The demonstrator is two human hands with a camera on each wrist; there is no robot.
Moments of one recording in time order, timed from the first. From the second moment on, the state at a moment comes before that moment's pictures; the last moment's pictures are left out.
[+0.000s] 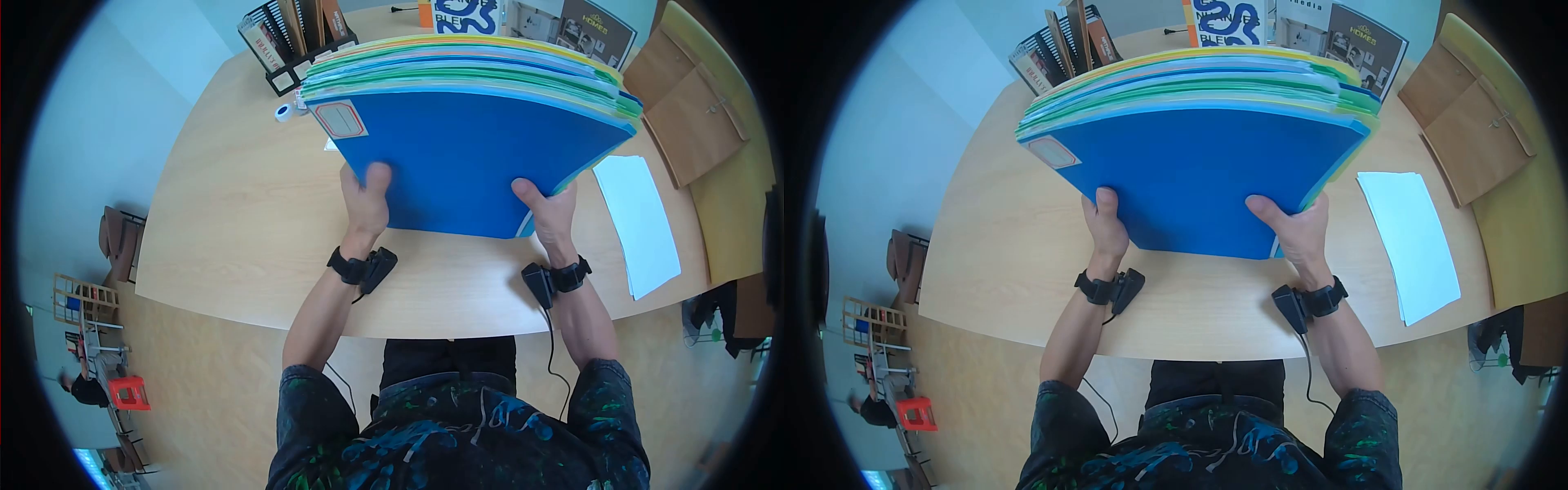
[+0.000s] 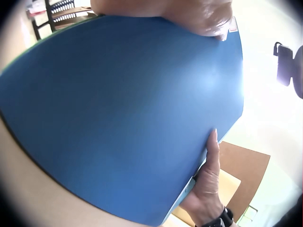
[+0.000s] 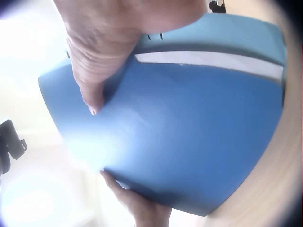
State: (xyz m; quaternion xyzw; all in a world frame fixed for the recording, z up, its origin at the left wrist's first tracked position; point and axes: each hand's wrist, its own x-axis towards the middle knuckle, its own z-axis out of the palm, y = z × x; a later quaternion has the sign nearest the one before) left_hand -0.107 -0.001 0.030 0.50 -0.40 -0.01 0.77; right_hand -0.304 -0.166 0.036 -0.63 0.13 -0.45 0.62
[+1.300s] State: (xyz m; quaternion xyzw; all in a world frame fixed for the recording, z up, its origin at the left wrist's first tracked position) left_hand -0.094 0.005 0.036 0.48 -0.42 -0.05 0.77; right_hand -0.317 -0.200 0.022 -0.65 0.12 -0.47 0.59
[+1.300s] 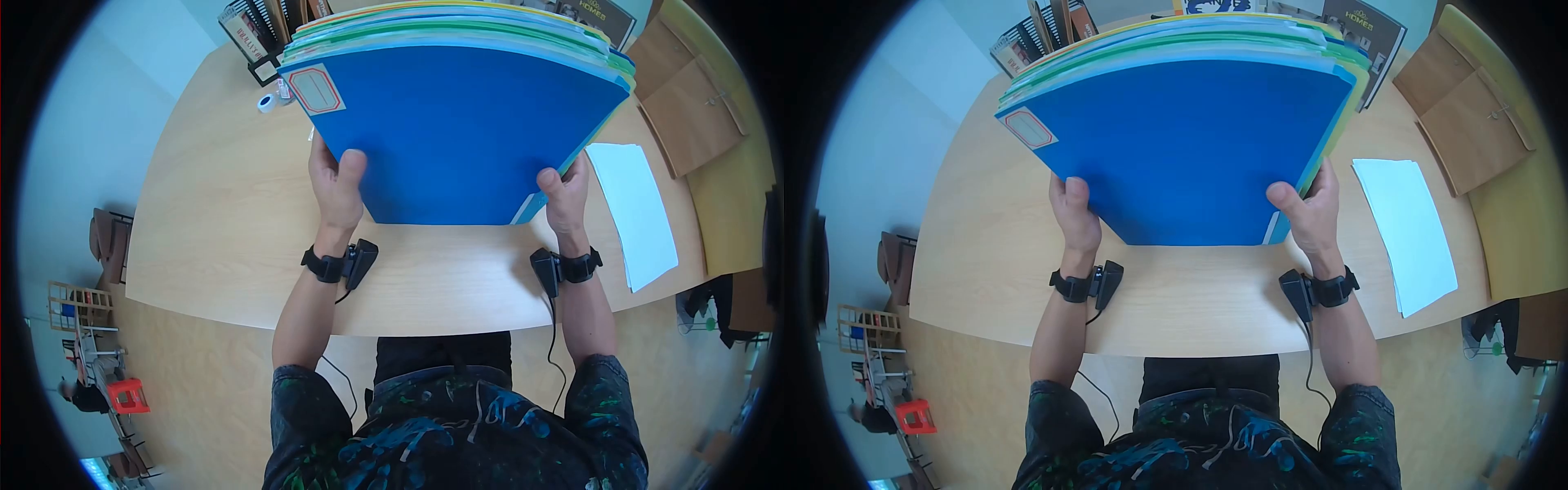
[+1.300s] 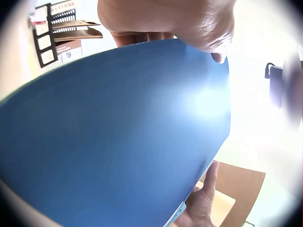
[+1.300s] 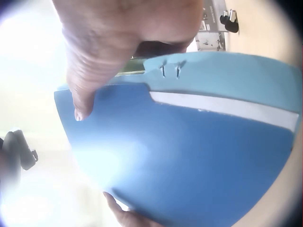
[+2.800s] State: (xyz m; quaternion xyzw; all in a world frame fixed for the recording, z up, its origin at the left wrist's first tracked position) left_hand -0.082 0.010 0.043 0.76 -0.36 -0.27 0.47; right_hand -0.321 -0.172 0.037 -0.76 0.21 -0.26 0.55
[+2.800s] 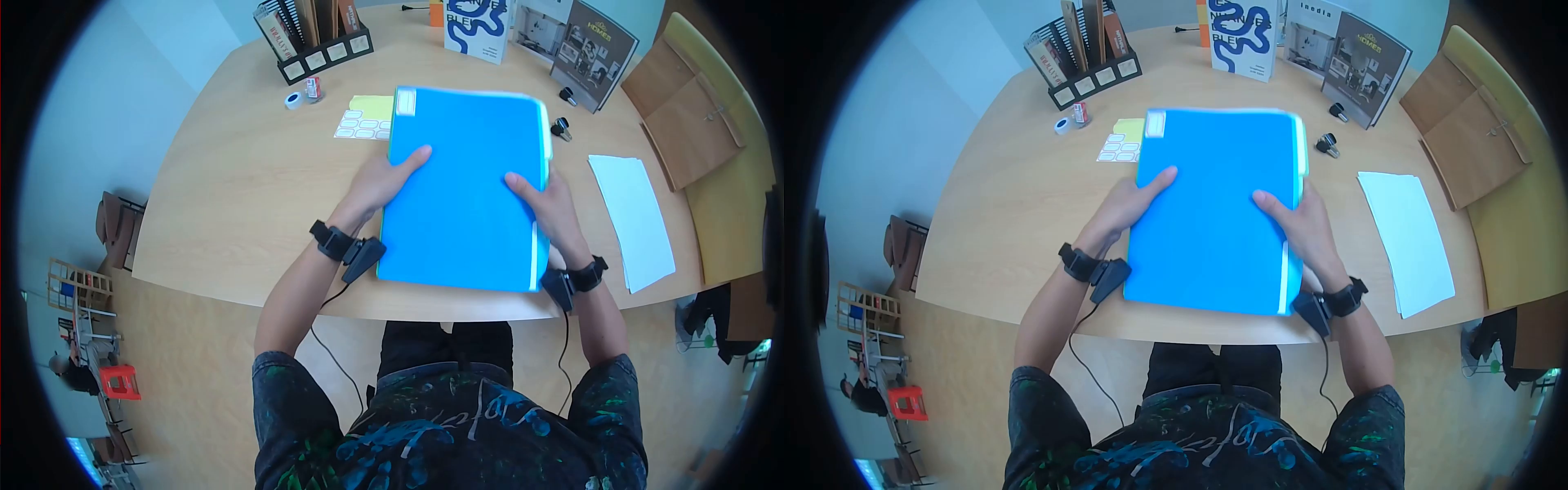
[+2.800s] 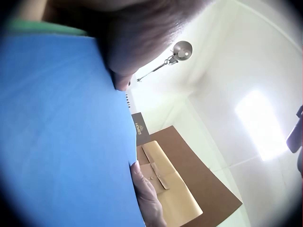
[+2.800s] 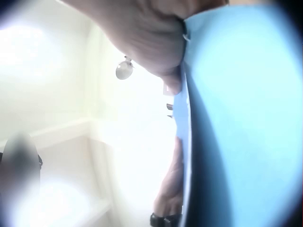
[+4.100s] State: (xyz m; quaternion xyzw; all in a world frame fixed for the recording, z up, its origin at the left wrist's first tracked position) left_hand 0.017 -0.020 -0.002 0.86 -0.51 -0.02 0.01; right_hand -0.322 -0.220 0.023 -0.86 0.31 -0.25 0.33
